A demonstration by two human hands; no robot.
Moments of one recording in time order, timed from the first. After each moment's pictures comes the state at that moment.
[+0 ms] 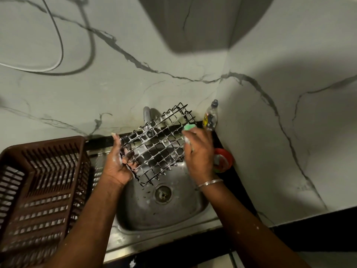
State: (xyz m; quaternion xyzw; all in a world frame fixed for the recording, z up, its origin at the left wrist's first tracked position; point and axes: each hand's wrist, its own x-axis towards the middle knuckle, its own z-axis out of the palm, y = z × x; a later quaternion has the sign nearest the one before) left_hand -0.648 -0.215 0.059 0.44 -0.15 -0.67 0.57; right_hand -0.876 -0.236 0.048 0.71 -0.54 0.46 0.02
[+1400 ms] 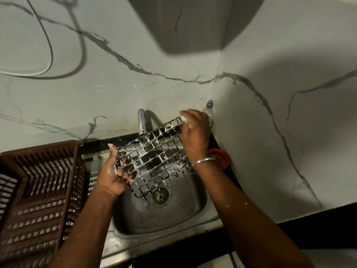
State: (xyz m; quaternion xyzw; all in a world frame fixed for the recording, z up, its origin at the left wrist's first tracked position) left_hand -0.624 -0.218 0.013 0.44 -0.19 -0.69 0.54; right_hand -0.873 -0.283 0.081 0.67 -0.57 0.48 0.02
